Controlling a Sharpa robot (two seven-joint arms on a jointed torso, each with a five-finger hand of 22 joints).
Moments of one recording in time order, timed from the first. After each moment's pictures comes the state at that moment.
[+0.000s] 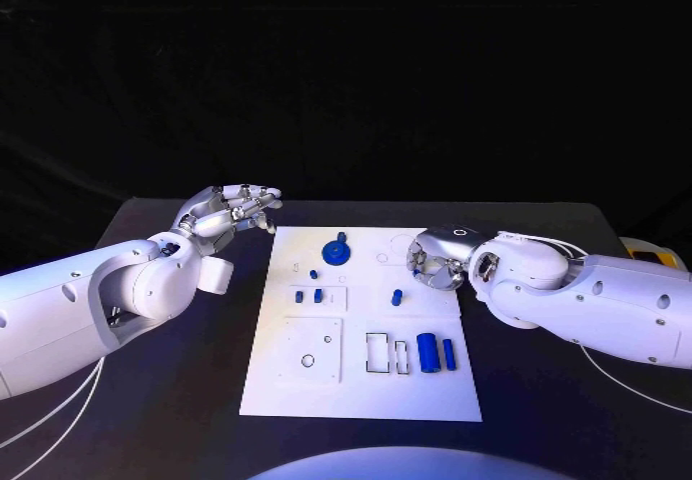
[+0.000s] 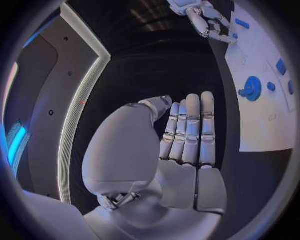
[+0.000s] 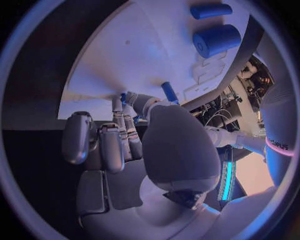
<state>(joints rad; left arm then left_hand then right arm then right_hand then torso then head) 1.15 -0.93 -0.02 1.52 -0.02 -0.17 0.39 1.43 -0.20 0.56 0.17 0.13 0.91 0.18 0.34 0.22 0.93 0.12 0.55 0.15 1.02 0.05 1.04 0.42 0.18 0.88 0.15 0.84 0.66 1.19 -0.85 -0.15 1.55 -1.66 -0.24 -0.21 1.35 -0.21 0.60 0.06 0.09 0.99 0.15 0.22 0.46 1.08 0.09 0.26 0.16 1.47 0.02 1.43 1.31 0.09 1.40 0.11 1.25 1.31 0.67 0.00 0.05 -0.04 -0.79</state>
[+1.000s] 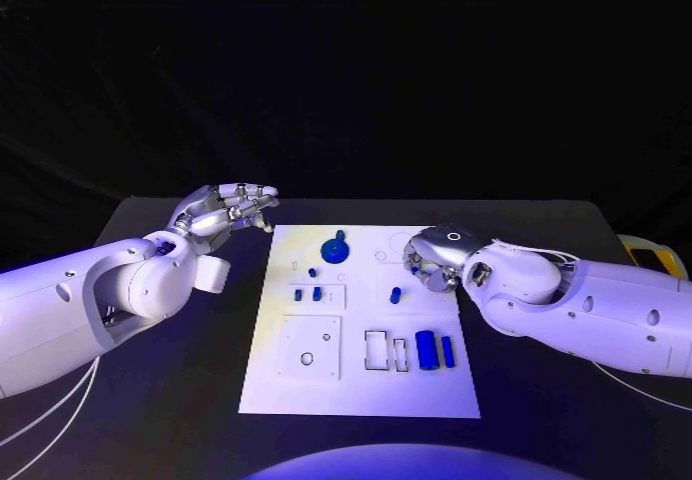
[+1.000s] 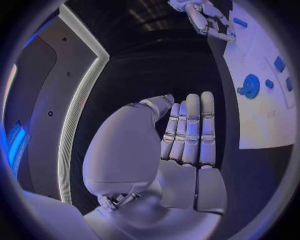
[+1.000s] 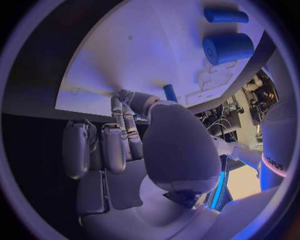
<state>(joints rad) 1.15 -0.94 -0.02 1.52 -0.03 -0.18 0.38 1.46 -0.20 0.55 0.13 0.13 0.89 0.19 0.34 0.22 0.89 0.13 0.54 0.14 1.01 0.06 1.03 0.41 0.18 0.88 0.15 0.83 0.65 1.16 -0.85 -0.16 1.57 -1.81 -0.32 -0.27 1.37 -0.19 0.69 -0.07 0.13 1.05 0.14 0.24 0.46 1.15 0.10 0.24 0.15 1.47 0.00 1.43 1.31 0.06 1.46 0.10 1.36 1.31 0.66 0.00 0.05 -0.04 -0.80</state>
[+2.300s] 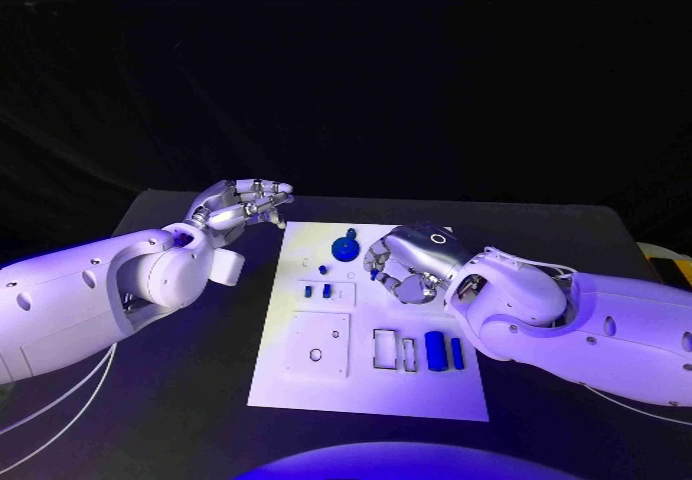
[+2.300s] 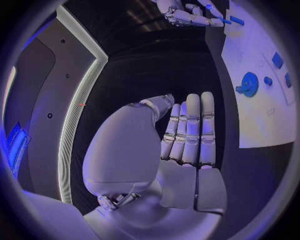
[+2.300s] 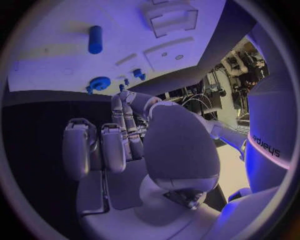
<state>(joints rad) 1.15 -0.93 -0.02 1.50 -0.04 -0.18 0.38 1.46 -0.20 0.55 0.13 0.13 0.88 0.20 0.33 0.22 0.87 0.14 0.53 0.14 1.01 0.06 1.03 0.40 0.18 0.88 0.15 0.84 0.66 1.17 -0.82 -0.14 1.80 -1.75 -0.45 -0.25 1.35 -0.18 0.69 -0.07 0.13 1.05 0.14 0.24 0.46 1.16 0.08 0.24 0.15 1.47 0.00 1.43 1.31 0.06 1.46 0.09 1.38 1.31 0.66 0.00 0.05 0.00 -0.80</state>
